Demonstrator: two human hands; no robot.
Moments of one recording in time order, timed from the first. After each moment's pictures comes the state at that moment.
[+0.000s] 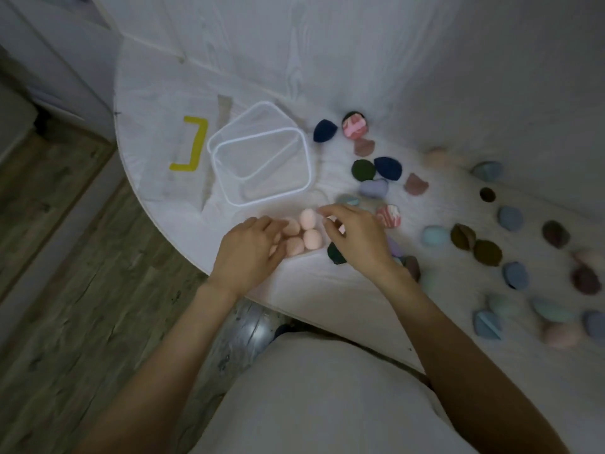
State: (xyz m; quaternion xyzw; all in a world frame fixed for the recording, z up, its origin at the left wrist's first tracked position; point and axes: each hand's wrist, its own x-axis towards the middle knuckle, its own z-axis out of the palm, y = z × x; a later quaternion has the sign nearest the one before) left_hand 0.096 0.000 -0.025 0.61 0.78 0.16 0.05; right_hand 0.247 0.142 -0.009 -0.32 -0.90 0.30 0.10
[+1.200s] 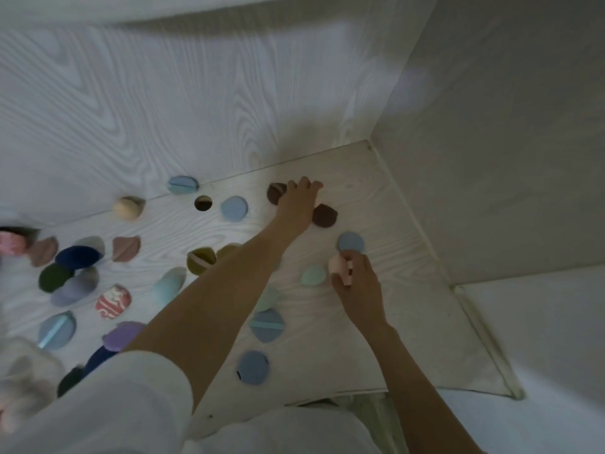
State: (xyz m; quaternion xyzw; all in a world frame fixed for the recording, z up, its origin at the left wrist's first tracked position) left_hand 0.560 0.391 -0.095 0.82 0.55 0.05 0.17; right_hand 0.674 0.218 -0.068 -0.74 -0.56 0.28 0.23
